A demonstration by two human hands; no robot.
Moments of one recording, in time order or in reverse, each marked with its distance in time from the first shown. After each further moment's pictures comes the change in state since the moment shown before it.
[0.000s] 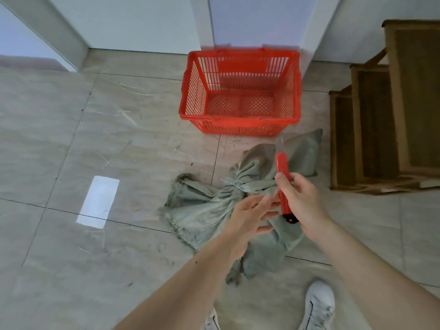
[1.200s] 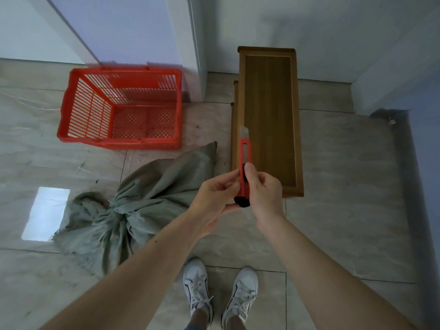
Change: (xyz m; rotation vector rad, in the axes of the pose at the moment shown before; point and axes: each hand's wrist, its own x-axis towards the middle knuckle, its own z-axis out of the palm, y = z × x) left_hand 0.087 0.070 0.318 -0.056 -0.153 0.083; right_hand 0.063 -0.032 -0.303 0.035 0.235 0.117
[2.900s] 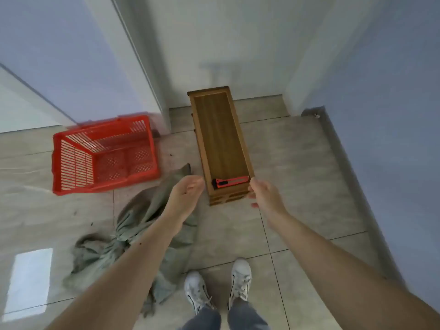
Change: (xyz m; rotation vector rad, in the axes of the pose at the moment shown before) left_hand -0.107 0.091 0.037 0.714 0.168 0.153; right_hand -0.107 -0.061 -0.110 -0.036 0.035 0.105
